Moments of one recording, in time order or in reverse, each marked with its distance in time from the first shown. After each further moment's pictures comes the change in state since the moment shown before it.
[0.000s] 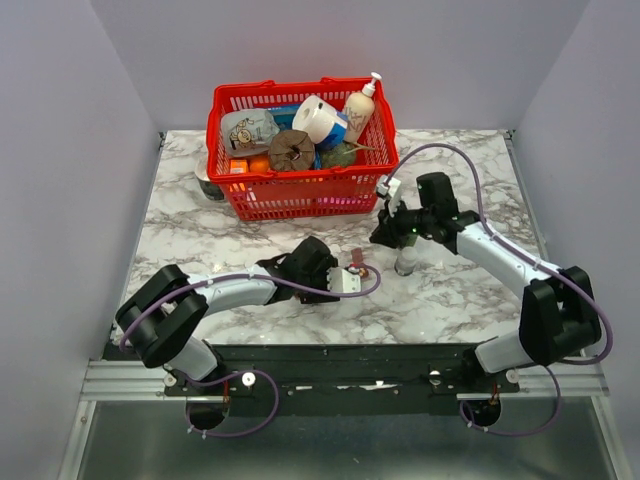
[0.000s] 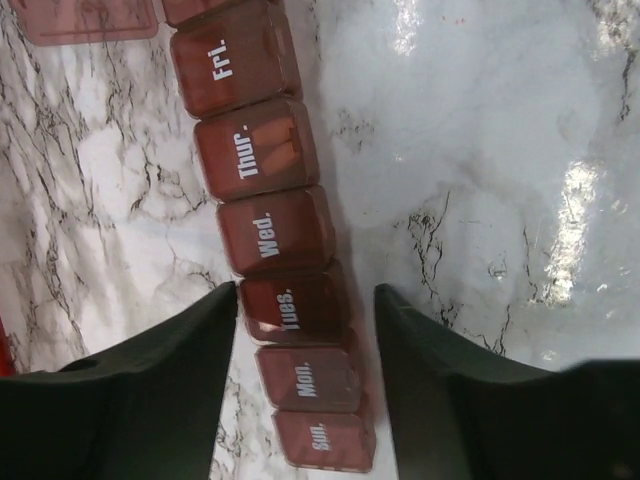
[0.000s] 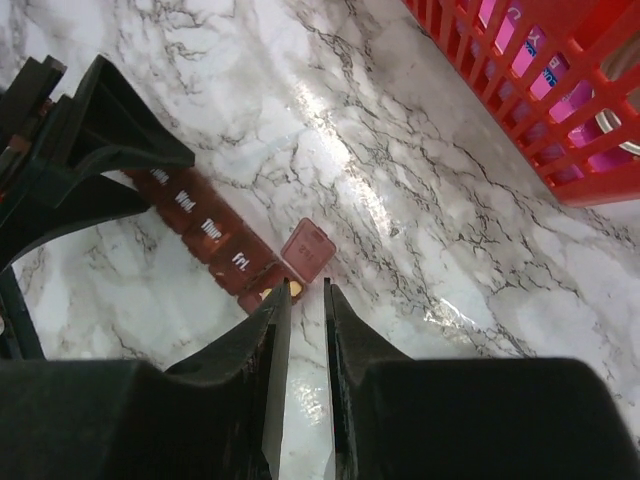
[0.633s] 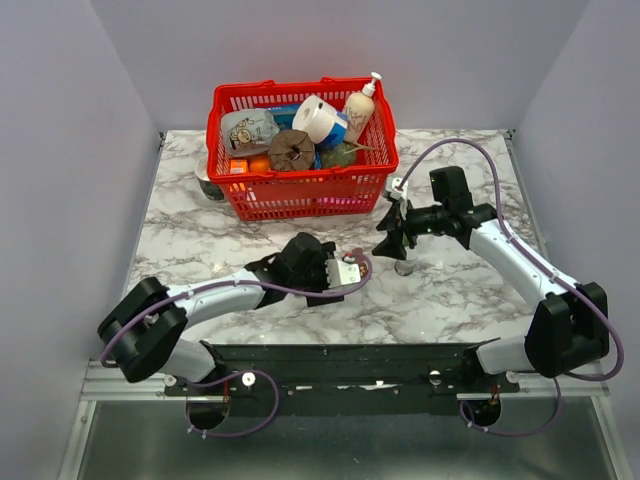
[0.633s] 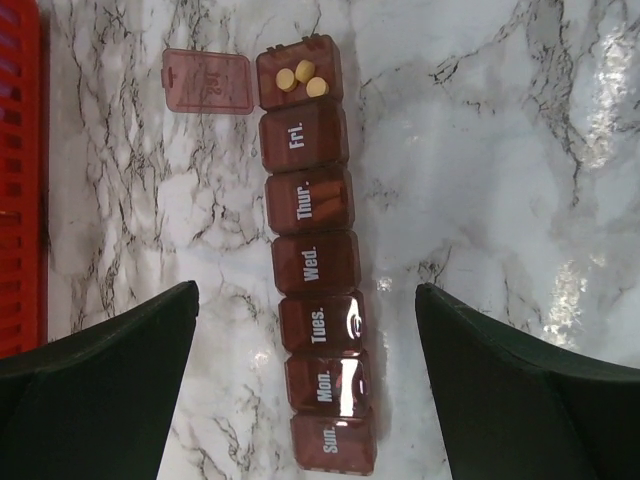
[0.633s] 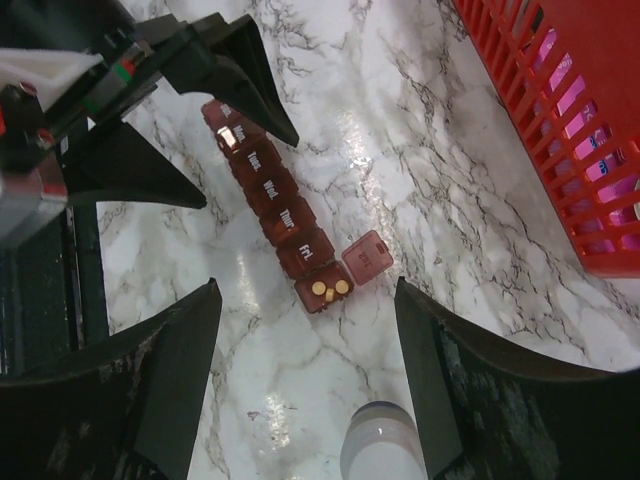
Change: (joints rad) left arm 0.013 -0.130 -0.049 0.114 0.064 -0.103; right arm -0.048 -0.068 0.074 -0.220 -0.235 -0.240
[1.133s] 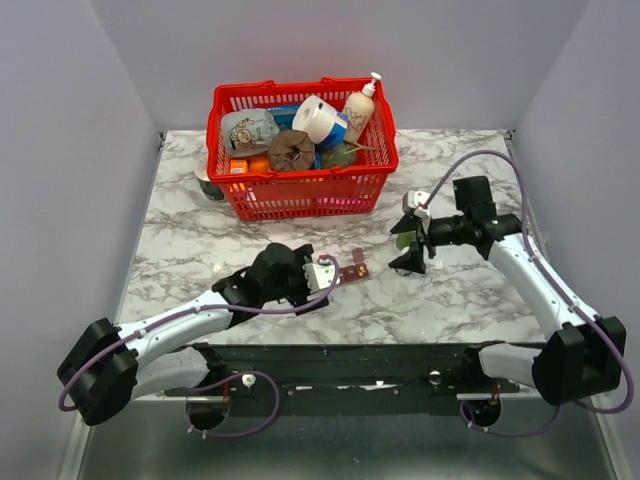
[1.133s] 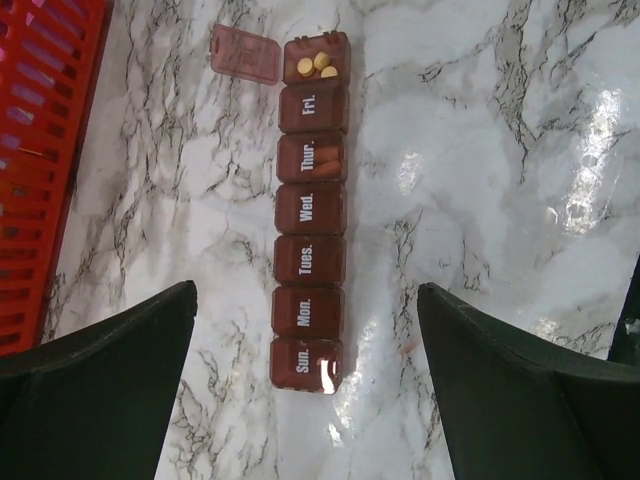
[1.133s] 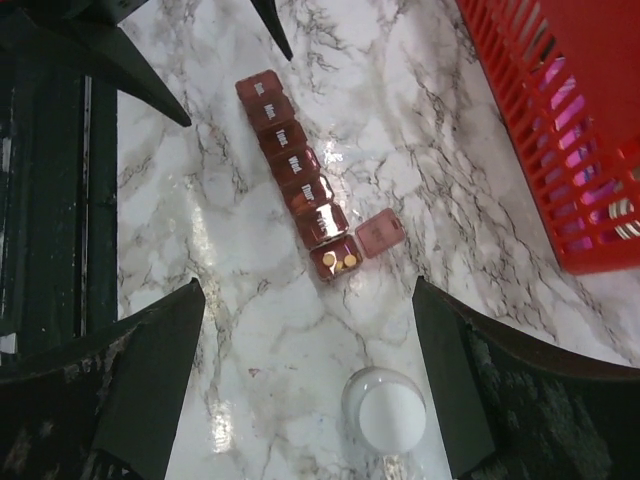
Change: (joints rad) left arm 0.022 -0.293 -0.138 -0.029 0.002 -0.115; right arm -0.122 -0.164 -0.058 -0.177 -0.126 -0.255
